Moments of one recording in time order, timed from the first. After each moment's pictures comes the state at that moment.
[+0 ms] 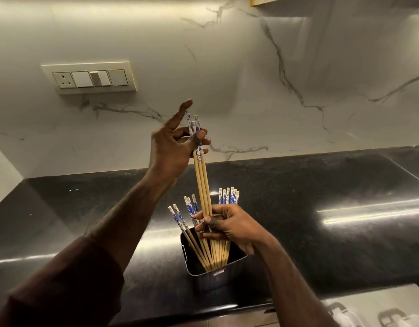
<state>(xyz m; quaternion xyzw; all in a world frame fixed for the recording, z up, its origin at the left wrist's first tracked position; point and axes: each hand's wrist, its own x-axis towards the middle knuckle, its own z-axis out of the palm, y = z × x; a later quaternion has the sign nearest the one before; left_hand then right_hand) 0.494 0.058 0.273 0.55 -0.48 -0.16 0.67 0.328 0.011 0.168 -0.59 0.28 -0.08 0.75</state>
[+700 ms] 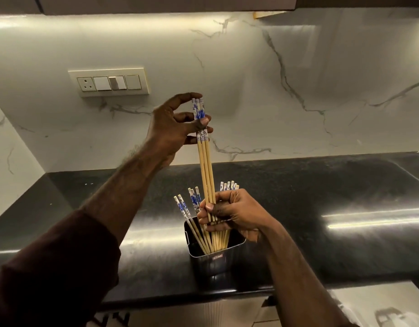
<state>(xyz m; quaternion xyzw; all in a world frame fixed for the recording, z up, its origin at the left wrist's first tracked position) 0.480 0.085 0.319 0.54 -0.47 -0.22 0.66 0.301 0.031 0.202 -0.60 0.21 -0.10 0.77</state>
